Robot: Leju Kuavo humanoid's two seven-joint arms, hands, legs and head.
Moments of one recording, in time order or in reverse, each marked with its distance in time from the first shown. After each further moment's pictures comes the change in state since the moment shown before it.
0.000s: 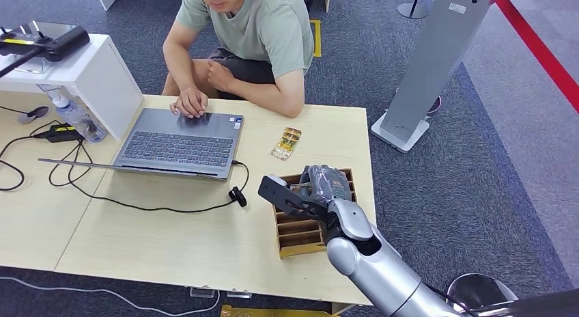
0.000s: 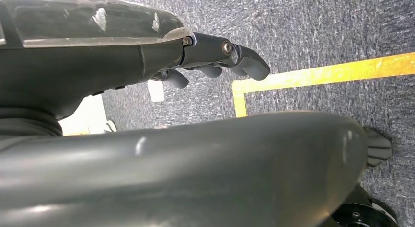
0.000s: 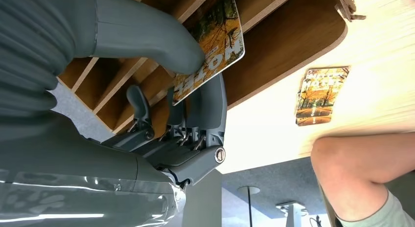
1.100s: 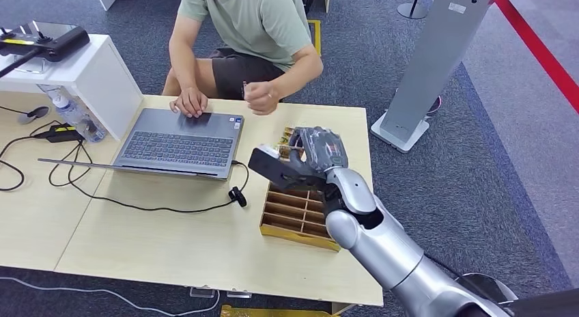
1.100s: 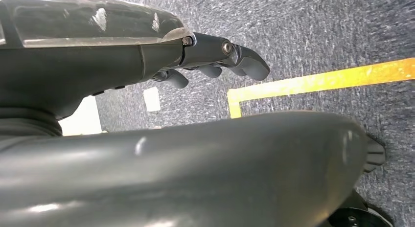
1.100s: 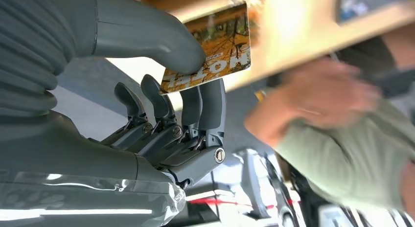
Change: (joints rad) left arm -0.004 0.000 -0.004 0.000 -0.039 0.021 -0.020; right arm -0.159 0.023 -0.006 0.005 0.009 -0.073 -0.155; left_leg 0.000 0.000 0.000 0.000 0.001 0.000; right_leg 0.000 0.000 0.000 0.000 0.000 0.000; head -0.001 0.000
